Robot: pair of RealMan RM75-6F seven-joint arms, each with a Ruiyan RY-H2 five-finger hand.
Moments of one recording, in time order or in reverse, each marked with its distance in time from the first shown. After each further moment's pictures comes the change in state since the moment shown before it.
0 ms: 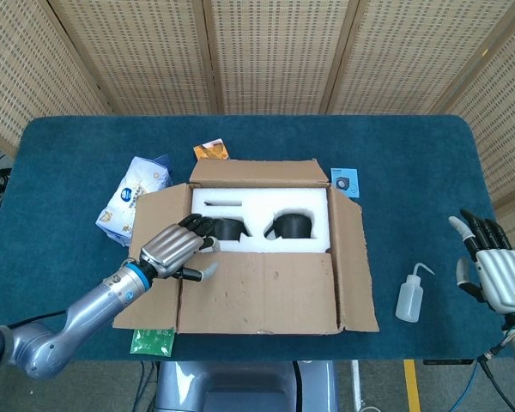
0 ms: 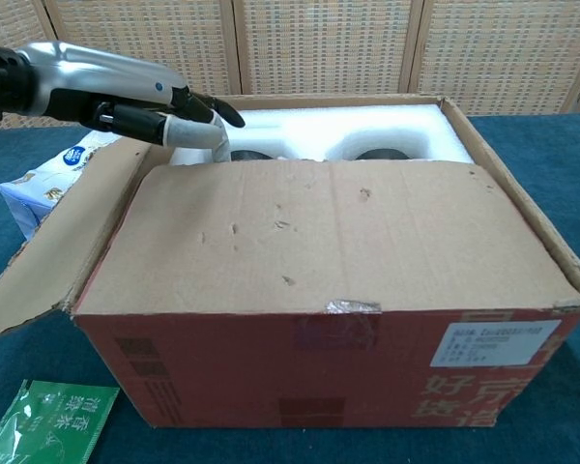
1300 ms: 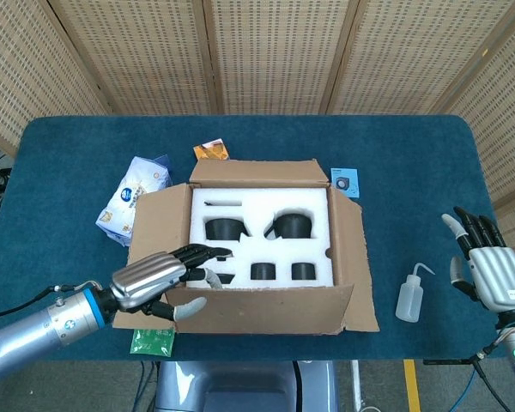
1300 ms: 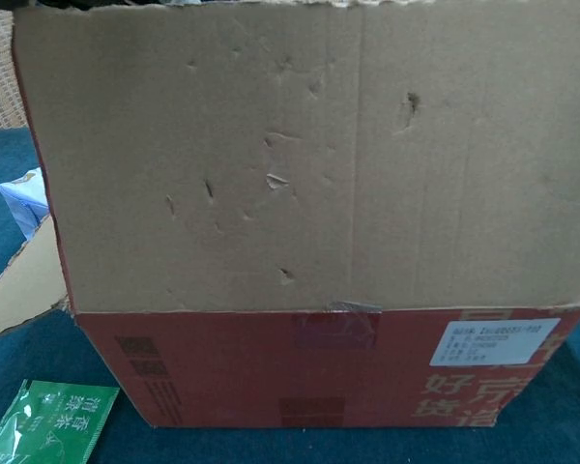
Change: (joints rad) left arm 0.247 0.434 -0.150 -0.168 0.935 -0.075 -1.178; right arm 0.007 0.016 0.012 -0.066 0.005 0.005 -0.073
